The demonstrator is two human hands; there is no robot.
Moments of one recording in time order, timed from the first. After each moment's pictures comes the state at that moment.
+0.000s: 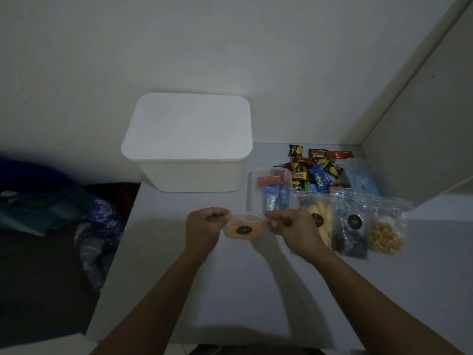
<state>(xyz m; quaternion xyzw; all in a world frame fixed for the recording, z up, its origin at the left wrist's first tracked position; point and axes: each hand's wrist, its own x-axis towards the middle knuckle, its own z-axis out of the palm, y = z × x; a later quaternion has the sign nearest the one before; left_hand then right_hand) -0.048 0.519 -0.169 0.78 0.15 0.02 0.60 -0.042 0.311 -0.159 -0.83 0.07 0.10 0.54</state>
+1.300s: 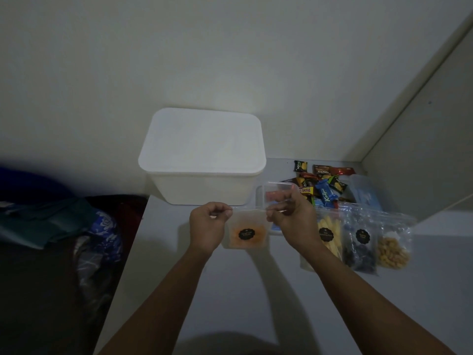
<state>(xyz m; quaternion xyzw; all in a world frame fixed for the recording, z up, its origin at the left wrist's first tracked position) -0.028 0.543 -0.139 0.77 0.16 0.05 0.61 -0.023 0.357 -0.120 -0.82 0.05 -0.03 0.56</state>
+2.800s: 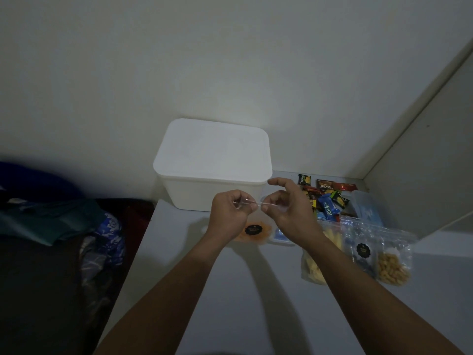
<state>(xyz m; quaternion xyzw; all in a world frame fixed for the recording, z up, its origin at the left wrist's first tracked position) -0.027 0.525 -0.079 0.78 0.06 0.04 0.62 -0.021 0.372 -0.072 -0.84 -0.09 -0.02 0.54</state>
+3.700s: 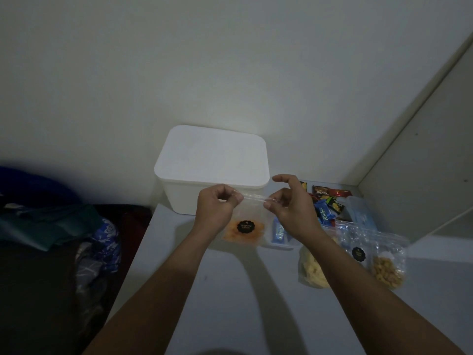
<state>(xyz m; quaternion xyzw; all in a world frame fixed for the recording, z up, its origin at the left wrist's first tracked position) -0.027 0.544 -0.067 0.76 0.09 0.09 0.64 -0.021 0.370 -0.058 -0.86 -0.07 -0.06 0.50</state>
